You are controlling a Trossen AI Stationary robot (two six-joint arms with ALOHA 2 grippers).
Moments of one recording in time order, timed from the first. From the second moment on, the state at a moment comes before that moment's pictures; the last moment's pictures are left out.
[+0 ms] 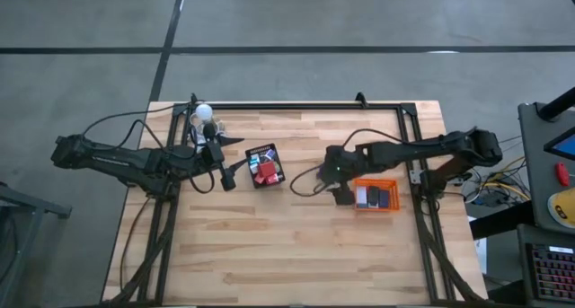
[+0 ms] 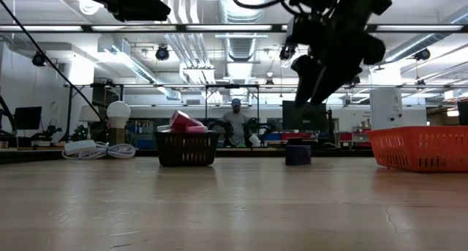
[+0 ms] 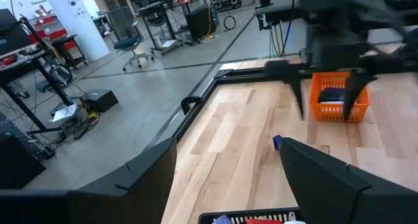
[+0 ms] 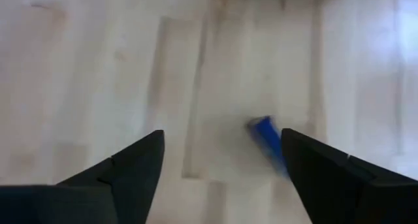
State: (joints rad) left arm -0.14 0.86 0.65 -0.04 -0.58 0.16; right arm -0.01 1.48 1.00 -0.58 0.01 -0.14
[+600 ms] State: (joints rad) left arm -0.14 0.86 0.65 -0.04 -0.58 0.16; right arm -0.19 1.51 0.93 -0.39 -0.01 -0.36
